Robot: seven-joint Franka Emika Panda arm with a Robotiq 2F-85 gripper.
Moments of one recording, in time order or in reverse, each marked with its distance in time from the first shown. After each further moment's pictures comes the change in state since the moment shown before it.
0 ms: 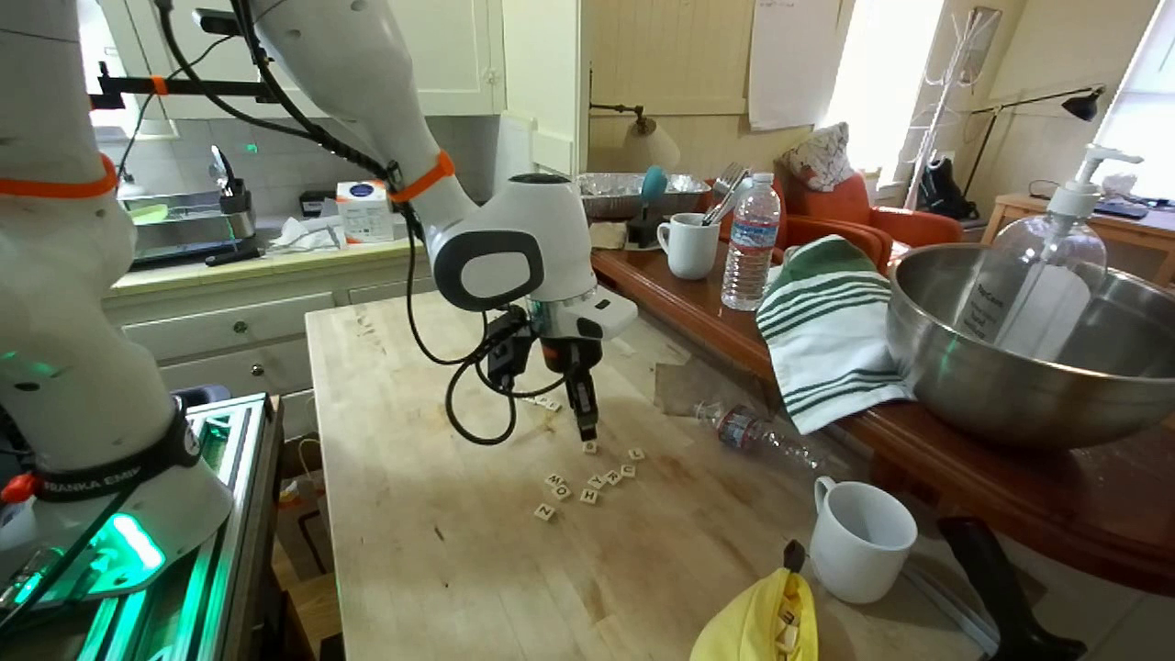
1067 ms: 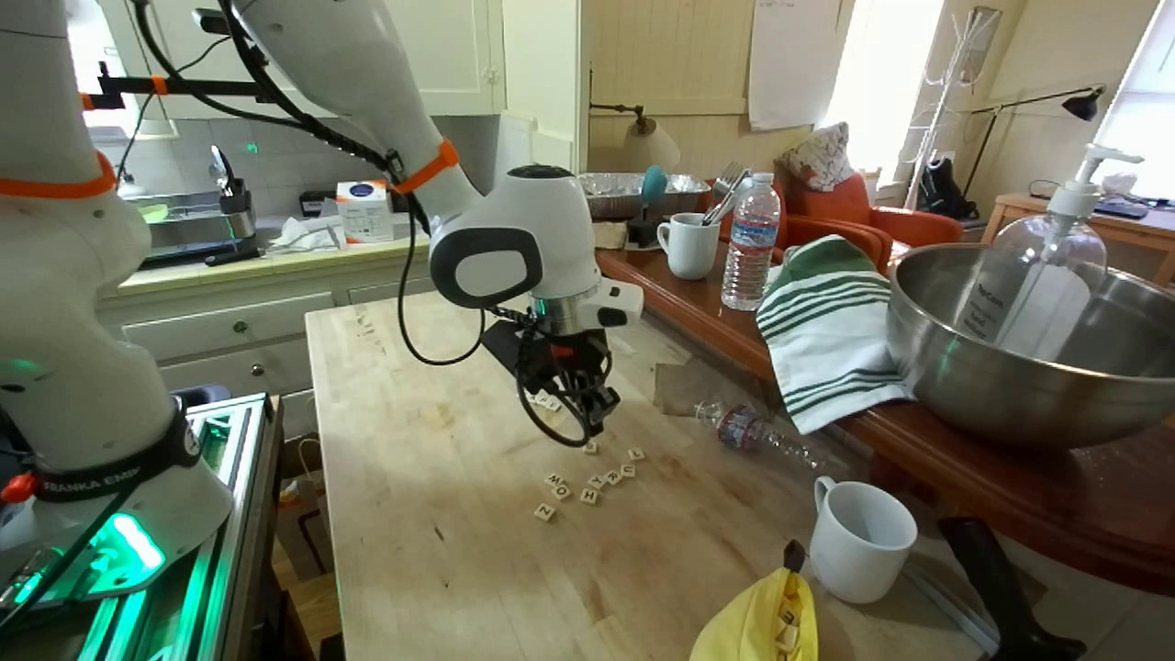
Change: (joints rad) arm -0.128 -0.024 0.110 -0.001 0.076 0.009 -0.464
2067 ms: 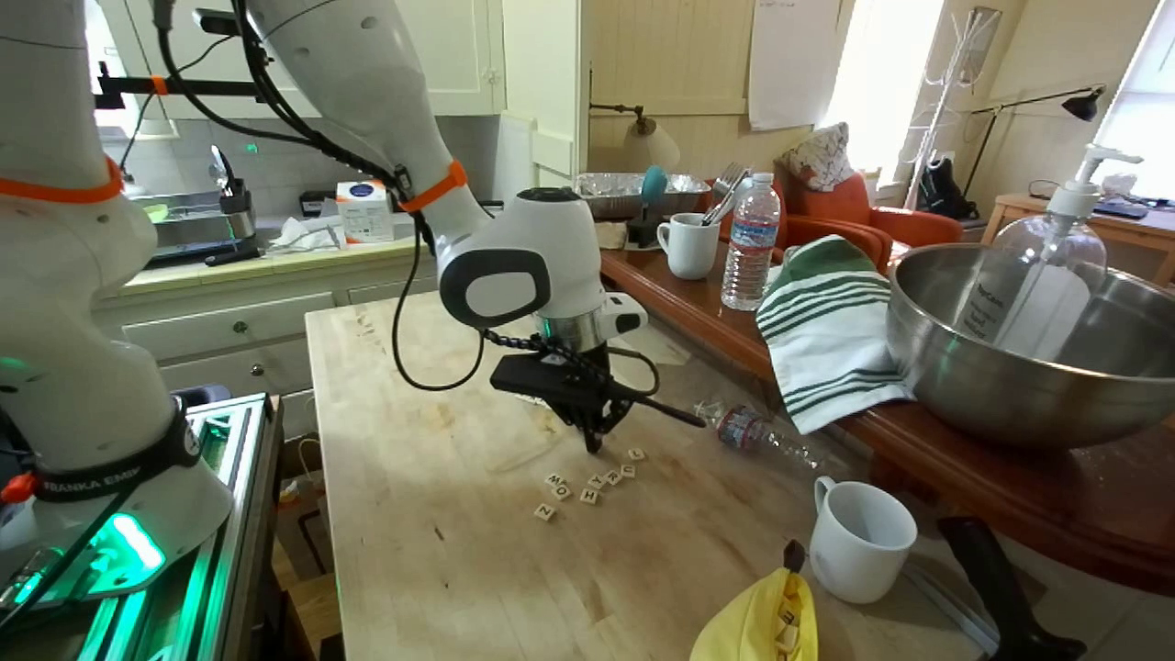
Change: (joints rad) arm -0.072 0.068 0.056 0.026 -0.053 0.013 -0.519
